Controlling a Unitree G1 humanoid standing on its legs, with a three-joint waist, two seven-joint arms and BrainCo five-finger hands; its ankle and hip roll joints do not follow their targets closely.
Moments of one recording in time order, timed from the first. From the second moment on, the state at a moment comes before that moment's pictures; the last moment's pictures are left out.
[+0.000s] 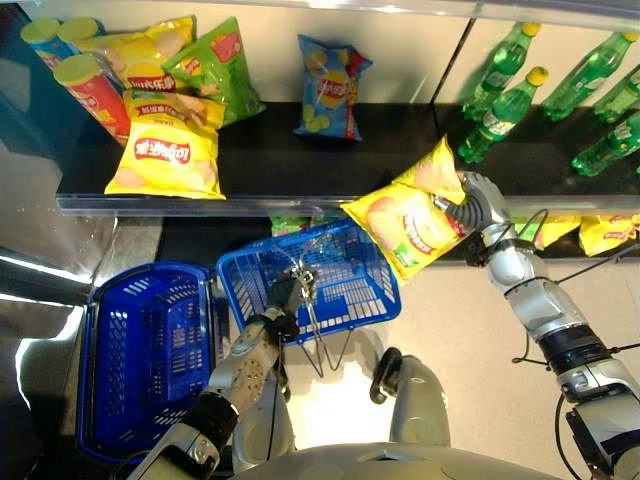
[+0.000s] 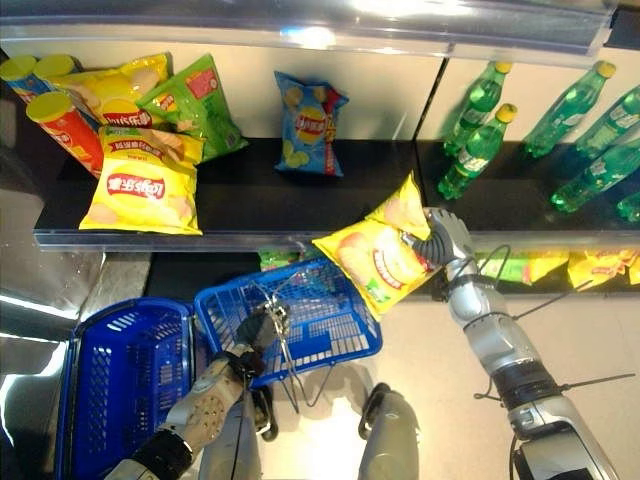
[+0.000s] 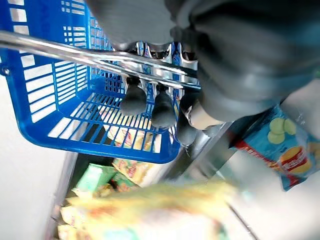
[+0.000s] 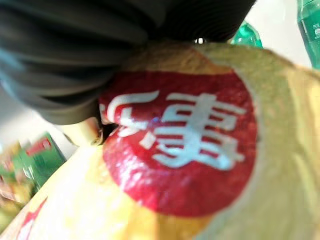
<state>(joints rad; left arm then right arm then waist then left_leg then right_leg) -0.11 0.27 -0.45 0.29 -1.02 -0.12 -0.03 -0.37 -0.61 0.27 0.37 -0.61 -0.14 -0.32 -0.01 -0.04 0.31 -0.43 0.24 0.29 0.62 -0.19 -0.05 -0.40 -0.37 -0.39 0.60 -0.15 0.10</state>
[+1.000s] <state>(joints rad) -0.20 0.33 -0.65 0.10 -1.19 -0.12 0.02 -0.62 -0.26 0.66 1.06 -0.91 -0.01 -0.40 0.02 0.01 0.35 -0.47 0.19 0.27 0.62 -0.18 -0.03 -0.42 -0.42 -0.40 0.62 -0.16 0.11</state>
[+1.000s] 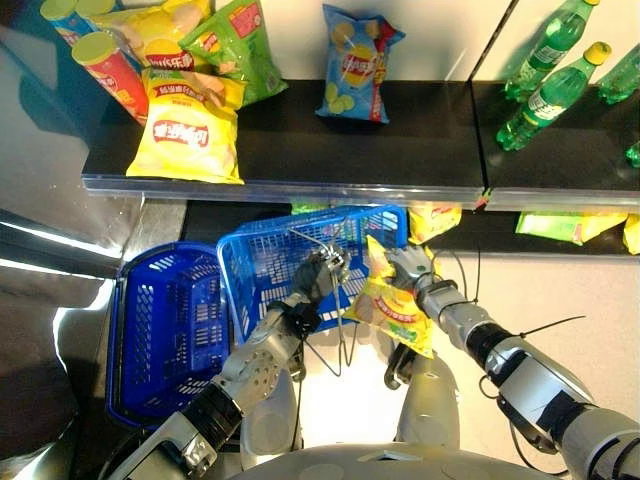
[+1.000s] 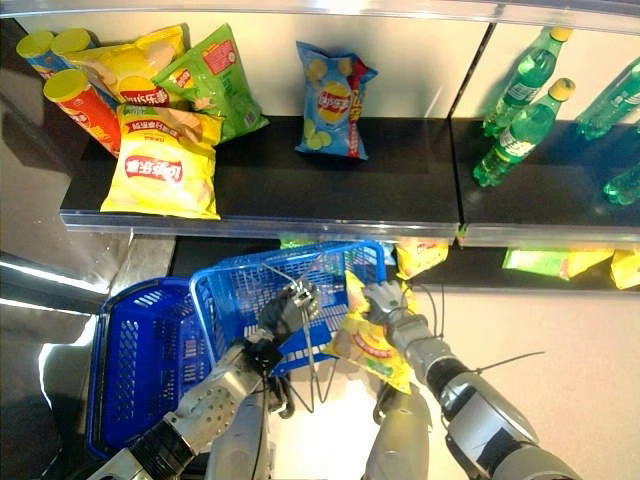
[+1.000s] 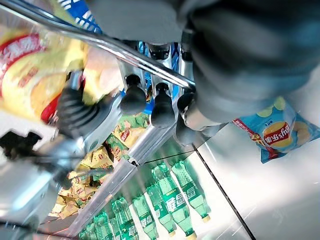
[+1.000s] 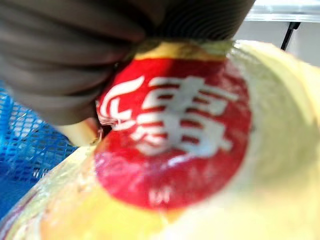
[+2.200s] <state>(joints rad) -0.24 0.35 -0.69 0.06 -1.28 -0.12 0.07 -0.83 -0.08 0.43 1.27 -0.12 -0.03 -0.41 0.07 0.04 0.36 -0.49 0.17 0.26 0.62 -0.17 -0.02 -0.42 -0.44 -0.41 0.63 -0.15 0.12</state>
